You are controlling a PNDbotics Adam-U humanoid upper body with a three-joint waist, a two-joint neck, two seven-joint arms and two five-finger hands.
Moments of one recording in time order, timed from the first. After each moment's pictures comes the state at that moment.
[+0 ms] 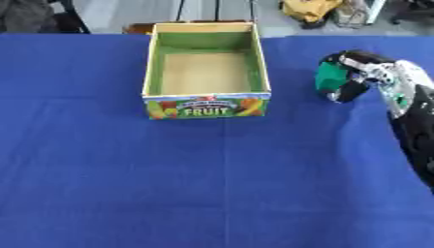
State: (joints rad) left arm -0.57 0.40 -0.09 -1.87 0.11 -0.16 0.12; right arm -0.91 -0.74 -0.03 -0.70 0.82 -0.29 0.38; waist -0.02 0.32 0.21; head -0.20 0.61
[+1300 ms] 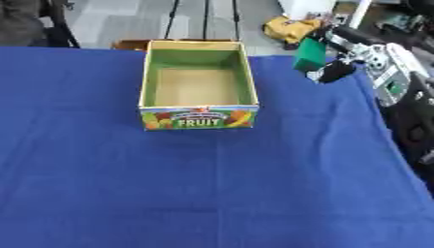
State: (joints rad) left arm -0.56 0.39 -0.09 -1.85 0.11 -0.17 0.11; right arm -0.93 -0.72 0.02 -0.89 0.64 -0.30 0.32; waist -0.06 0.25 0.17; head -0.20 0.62
